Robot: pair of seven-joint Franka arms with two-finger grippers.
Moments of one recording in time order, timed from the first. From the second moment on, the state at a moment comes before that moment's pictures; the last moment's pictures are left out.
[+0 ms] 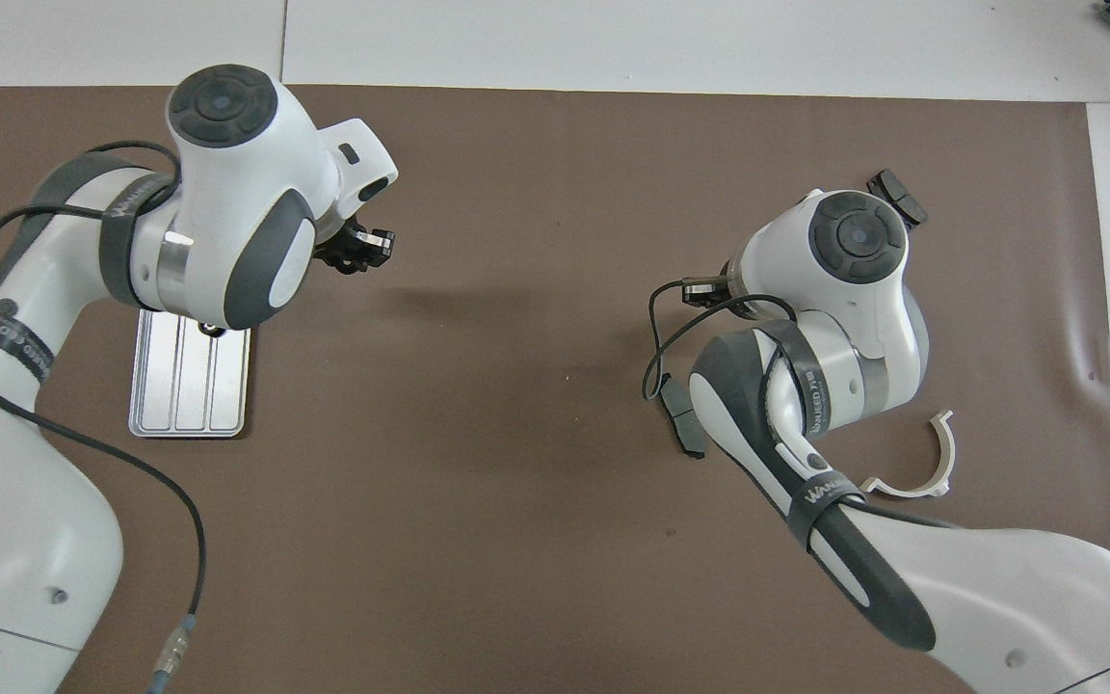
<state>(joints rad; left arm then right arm) -0.28 0.45 -0.03 -1.50 0.05 1.93 -0.08 0.36 0.34 -0.05 -1.84 0.00 2.29 0.35</state>
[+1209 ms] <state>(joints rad) 0.08 0.25 -0.03 -2.03 0.05 2.21 0.50 0.67 0.46 -0.05 -1.80 0.00 2.40 0.81</state>
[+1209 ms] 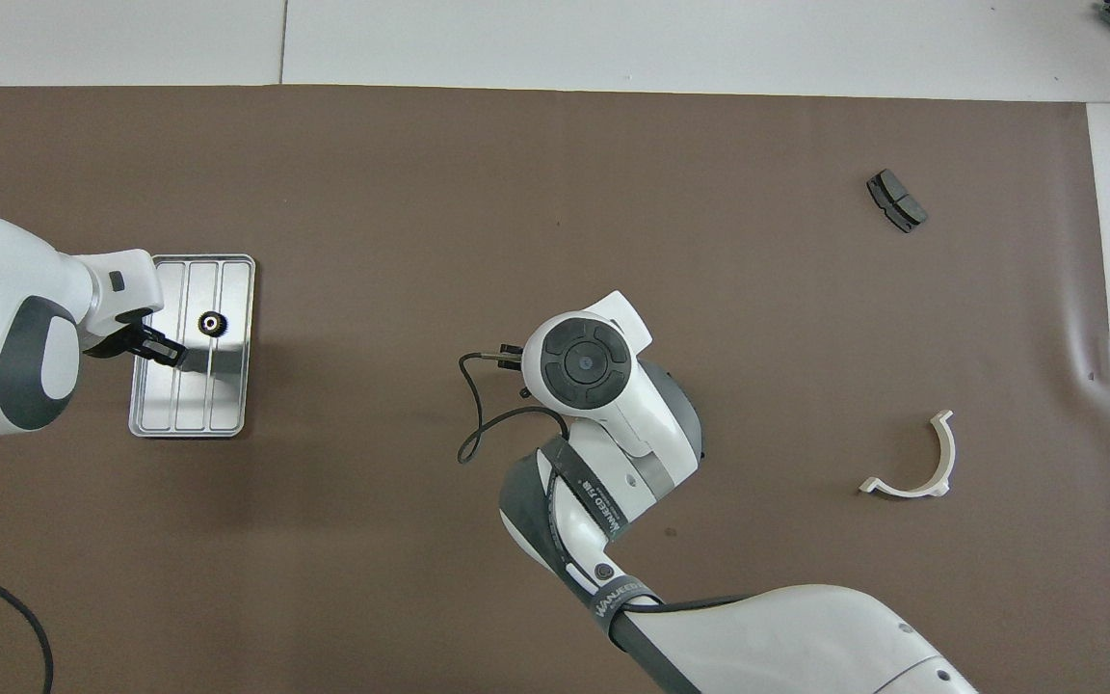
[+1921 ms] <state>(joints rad) 0.08 0.23 -0.04 -2.07 0.05 2.21 0.50 0.67 0.47 -0.05 -1.80 0.00 2.42 0.81</state>
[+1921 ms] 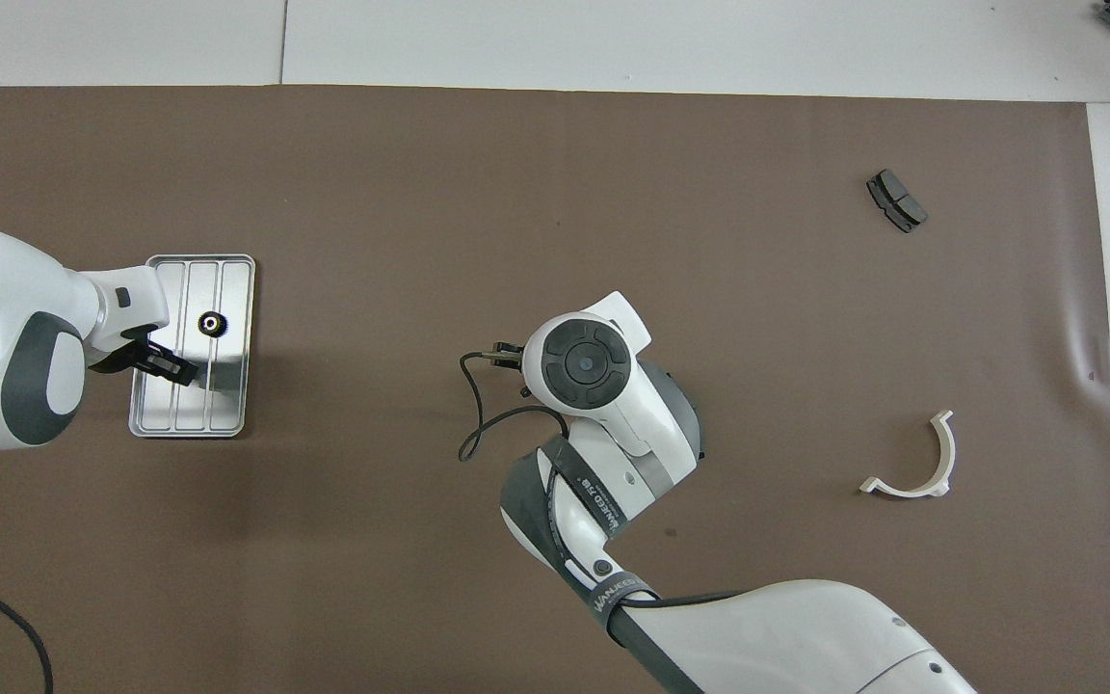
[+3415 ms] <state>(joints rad) -0.54 0.36 -0.07 -1.78 0.05 2.21 -0.54 0.15 0.05 -0.07 -1.75 -0.03 1.97 0.24</state>
